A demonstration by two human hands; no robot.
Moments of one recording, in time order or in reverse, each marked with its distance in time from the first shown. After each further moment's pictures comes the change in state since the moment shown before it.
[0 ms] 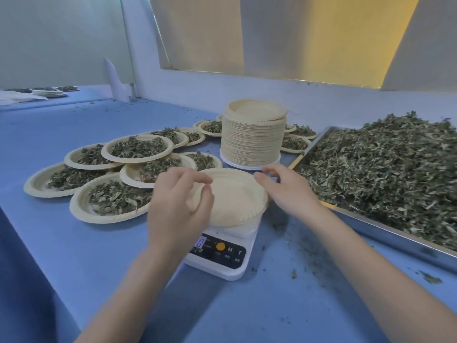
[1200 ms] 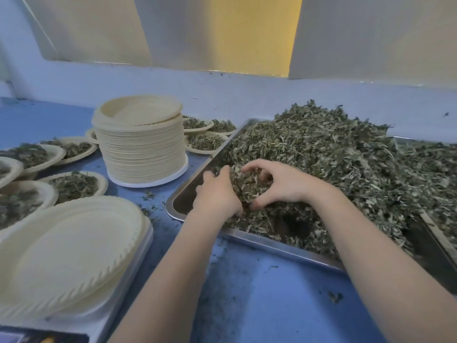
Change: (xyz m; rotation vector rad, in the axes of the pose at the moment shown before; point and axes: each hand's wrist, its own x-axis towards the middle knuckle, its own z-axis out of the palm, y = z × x) left_hand 0.054 0.106 0.237 0.149 -0.996 -0.236; right_hand 0.042 0.140 -0.139 -0.183 -0.266 0.086
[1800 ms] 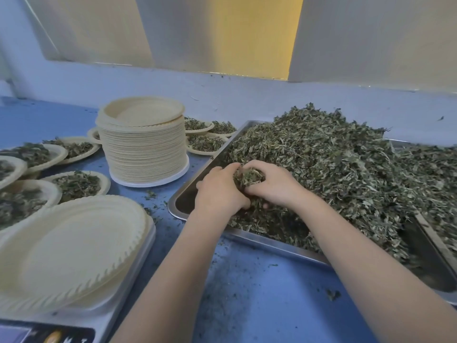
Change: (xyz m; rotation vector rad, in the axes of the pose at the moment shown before) left_hand -0.009 0.004 -0.007 -0.053 0.129 0.145; right_hand 0.001 -0.016 0.019 0.208 0.198 0.045
